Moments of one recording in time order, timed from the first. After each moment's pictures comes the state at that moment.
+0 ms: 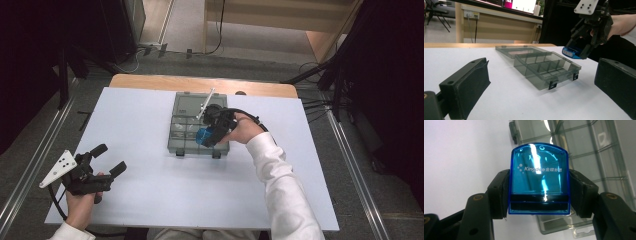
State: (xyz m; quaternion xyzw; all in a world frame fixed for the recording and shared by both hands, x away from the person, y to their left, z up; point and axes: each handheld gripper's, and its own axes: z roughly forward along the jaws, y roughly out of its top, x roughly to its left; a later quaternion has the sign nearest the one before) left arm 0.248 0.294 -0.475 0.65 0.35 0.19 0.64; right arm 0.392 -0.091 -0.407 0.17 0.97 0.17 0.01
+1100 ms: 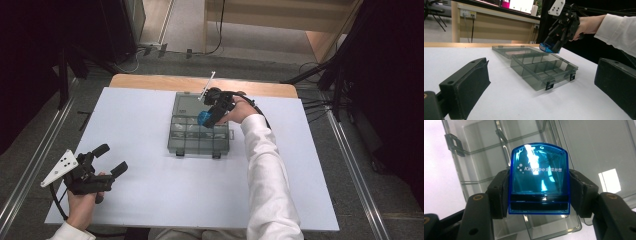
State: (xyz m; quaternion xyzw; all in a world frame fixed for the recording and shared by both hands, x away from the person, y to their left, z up) left arm 0.250 0.291 -0.476 0.65 0.35 0.18 0.65; right arm 0.466 -0.099 -0.425 0.19 0.97 0.17 0.02
